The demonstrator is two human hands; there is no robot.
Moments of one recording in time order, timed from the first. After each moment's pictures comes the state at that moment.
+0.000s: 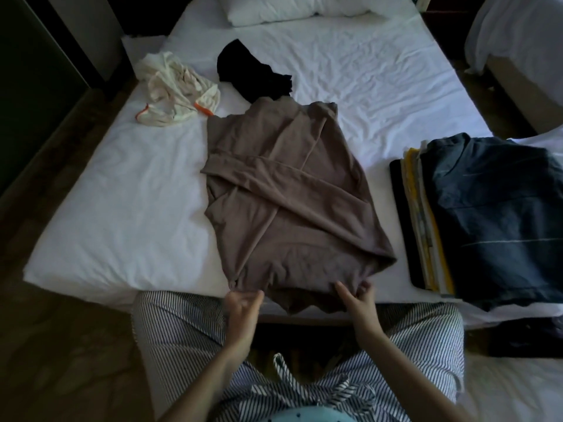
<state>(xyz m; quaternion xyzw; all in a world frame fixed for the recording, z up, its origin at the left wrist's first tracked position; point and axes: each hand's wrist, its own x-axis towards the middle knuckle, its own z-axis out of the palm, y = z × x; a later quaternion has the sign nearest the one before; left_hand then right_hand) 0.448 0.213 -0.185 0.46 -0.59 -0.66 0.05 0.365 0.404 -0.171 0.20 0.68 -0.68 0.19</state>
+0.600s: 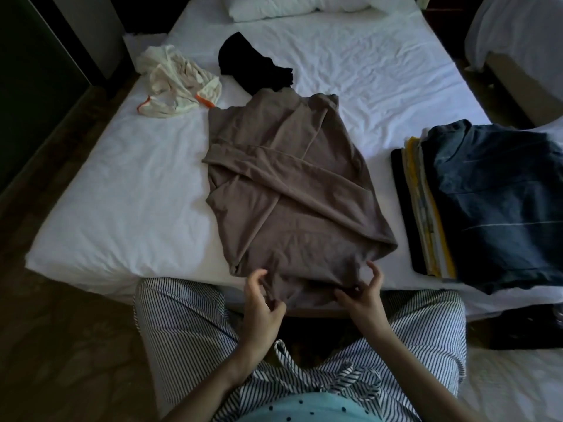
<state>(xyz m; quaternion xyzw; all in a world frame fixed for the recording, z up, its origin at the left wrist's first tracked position) 0.466 0.242 -0.172 0.27 -0.79 -0.54 0.09 0.389 0.421 -0.168 0.06 0.72 -0.67 0.17</state>
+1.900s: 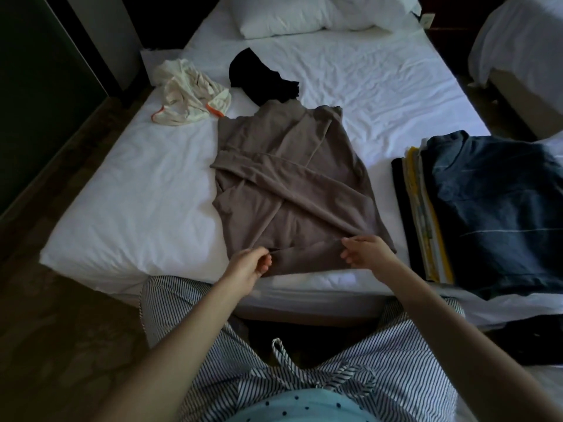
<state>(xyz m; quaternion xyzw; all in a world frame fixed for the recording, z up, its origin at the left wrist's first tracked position) 0.391 0.194 -0.123 0.45 -0.50 -0.74 0.02 0.290 0.410 -0.117 0.06 0.76 -0.59 0.28</state>
